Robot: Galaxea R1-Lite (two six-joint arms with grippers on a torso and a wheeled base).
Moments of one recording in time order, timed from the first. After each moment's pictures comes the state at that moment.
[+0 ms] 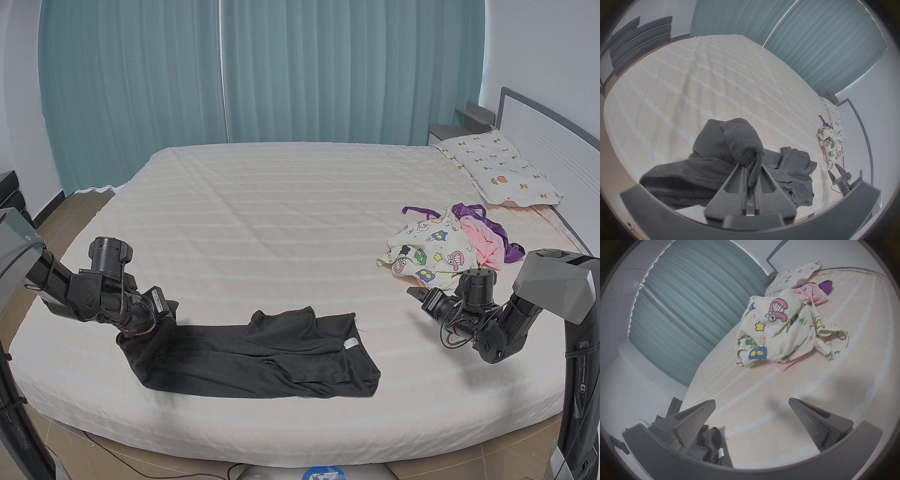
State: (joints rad) left arm -0.04 2.02 -0.96 -0.23 -0.21 -0.55; right arm 0.18 2.39 -0.89 -1.09 0.05 0.77
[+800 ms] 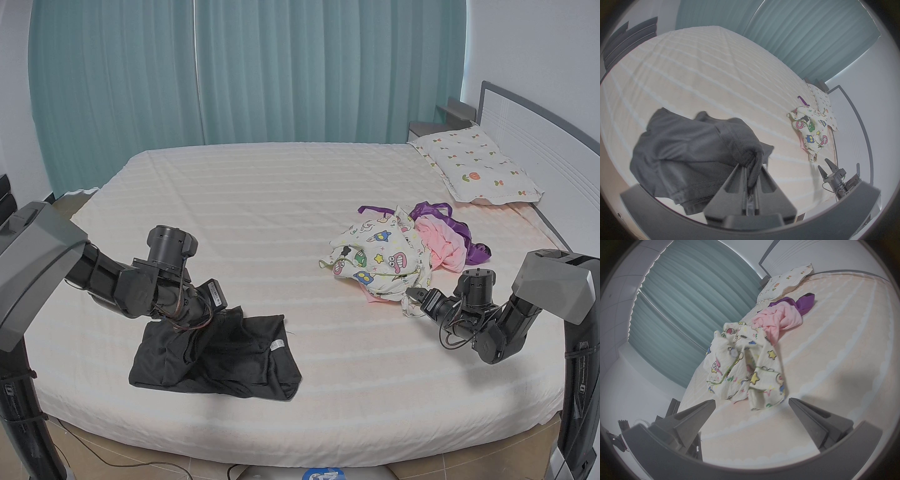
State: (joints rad) left arm -0.30 2.12 -1.16 -0.16 -0.10 -0.70; right arm 0.19 2.39 -0.89 -1.09 0.05 0.76
